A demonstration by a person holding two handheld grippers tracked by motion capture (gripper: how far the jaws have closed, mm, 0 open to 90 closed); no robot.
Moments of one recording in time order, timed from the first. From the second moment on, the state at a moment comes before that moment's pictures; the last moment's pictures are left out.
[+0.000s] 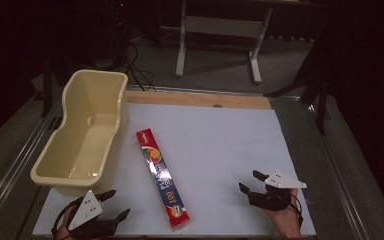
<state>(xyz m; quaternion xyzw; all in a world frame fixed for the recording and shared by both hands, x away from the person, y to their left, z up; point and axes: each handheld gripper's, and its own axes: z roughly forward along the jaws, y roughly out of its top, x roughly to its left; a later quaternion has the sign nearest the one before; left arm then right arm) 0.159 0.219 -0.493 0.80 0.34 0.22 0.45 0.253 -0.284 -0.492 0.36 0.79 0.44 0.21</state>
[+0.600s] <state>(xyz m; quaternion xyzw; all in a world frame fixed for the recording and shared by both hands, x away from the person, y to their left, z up) 0.164 0.222 -0.495 0.79 0.35 0.23 0.45 0.252 -0.239 -0.477 0.32 0.81 0.46 0.20</state>
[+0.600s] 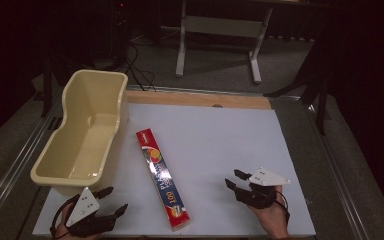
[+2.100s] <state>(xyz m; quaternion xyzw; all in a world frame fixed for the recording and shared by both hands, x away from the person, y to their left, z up) 0.161 0.223 -0.494 0.79 0.35 0.24 0.45 0.227 -0.046 -0.499 0.14 0.91 0.39 0.05</state>
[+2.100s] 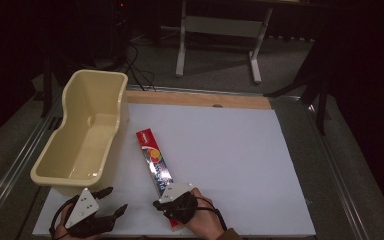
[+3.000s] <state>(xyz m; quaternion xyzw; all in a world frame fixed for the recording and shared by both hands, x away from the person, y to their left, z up) 0.161 0.224 -0.494 0.79 0.35 0.24 0.45 0.257 -0.125 -0.490 0.19 0.92 0.31 0.11</state>
